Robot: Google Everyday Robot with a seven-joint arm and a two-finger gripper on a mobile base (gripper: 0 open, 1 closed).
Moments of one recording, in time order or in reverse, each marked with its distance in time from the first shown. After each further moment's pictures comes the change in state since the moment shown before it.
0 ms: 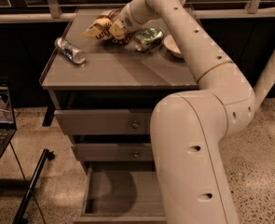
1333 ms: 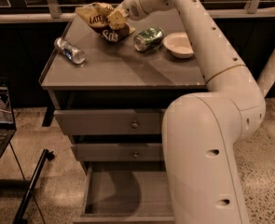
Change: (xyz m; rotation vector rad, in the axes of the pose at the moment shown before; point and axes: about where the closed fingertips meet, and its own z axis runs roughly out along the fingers) arm -0.042 0.015 -0.049 -0.084 -0.164 -0.072
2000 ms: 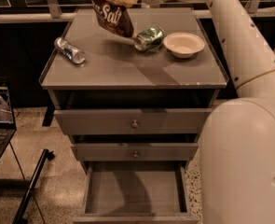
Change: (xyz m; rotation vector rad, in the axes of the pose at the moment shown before) arm -0.052 -0.002 -0.081 0.059 -0.223 -0.020
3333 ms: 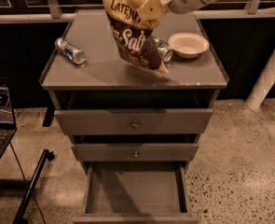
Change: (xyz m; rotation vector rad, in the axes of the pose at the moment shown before) arm 0.005 0.112 -0.133 0.003 0.282 0.297
